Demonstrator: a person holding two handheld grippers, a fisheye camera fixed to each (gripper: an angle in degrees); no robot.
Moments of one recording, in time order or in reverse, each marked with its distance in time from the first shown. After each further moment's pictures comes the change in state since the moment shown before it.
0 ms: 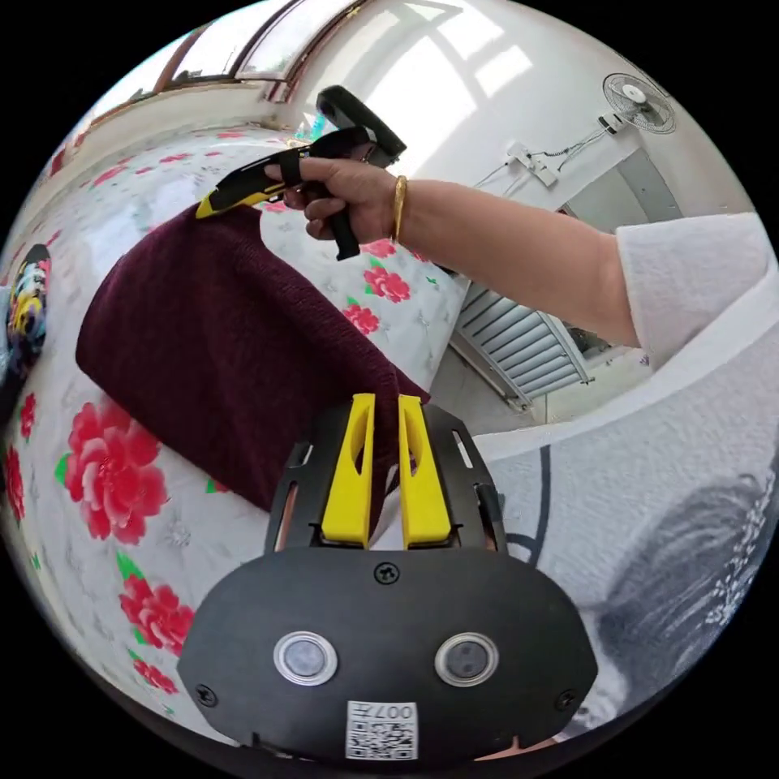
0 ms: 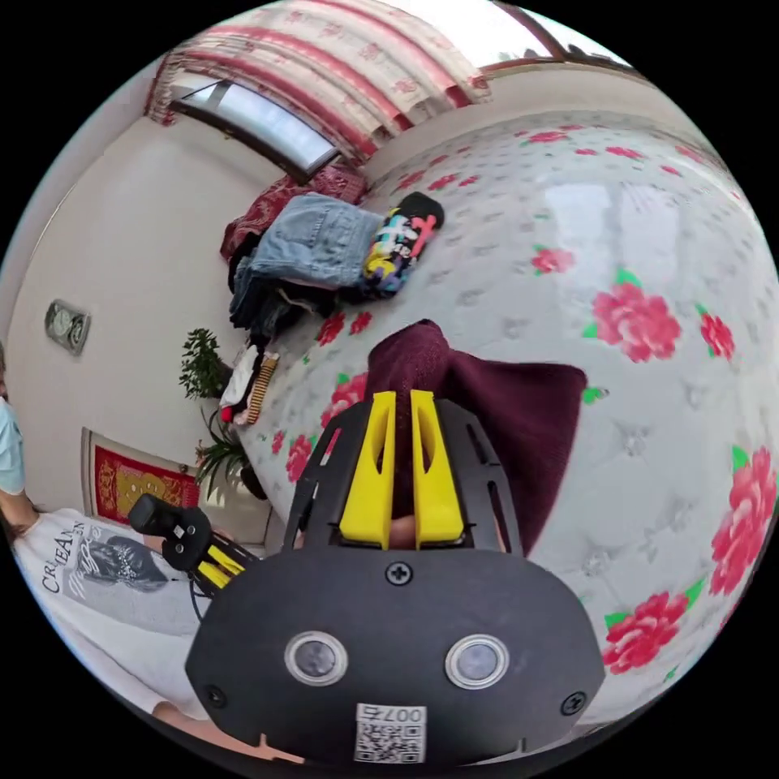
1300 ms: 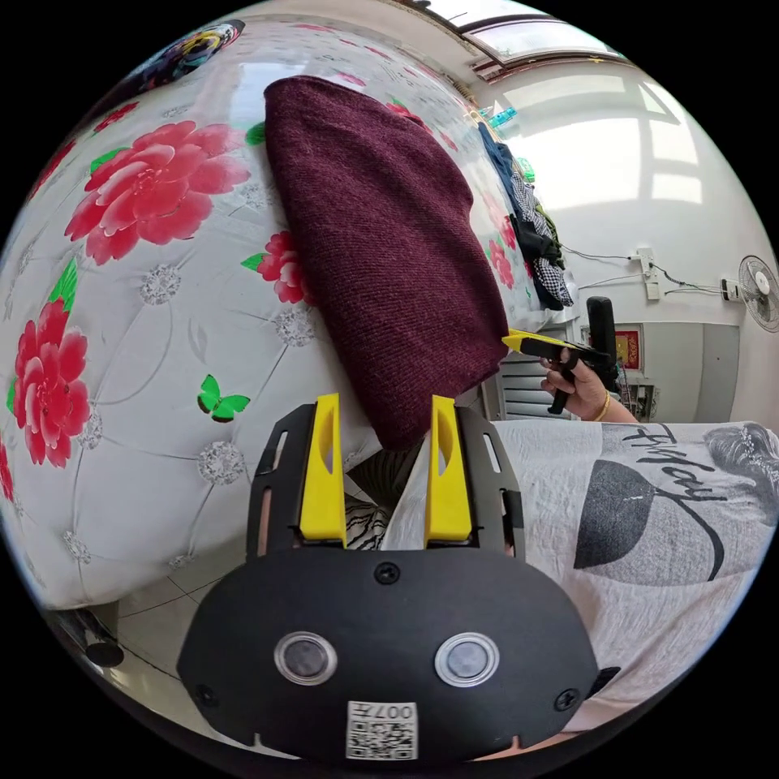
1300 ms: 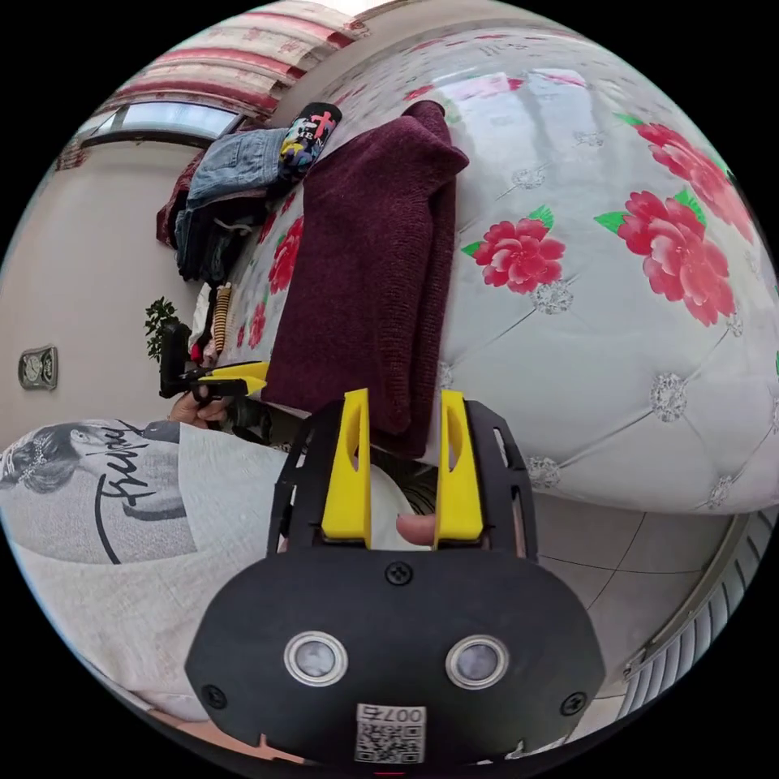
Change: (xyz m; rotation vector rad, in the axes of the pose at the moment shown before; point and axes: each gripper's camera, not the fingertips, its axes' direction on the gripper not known) left arm -0.118 0.030 0.024 -0.009 0.033 -0.591; right arm 0.102 0.272 -0.093 -0.214 0.054 0.257
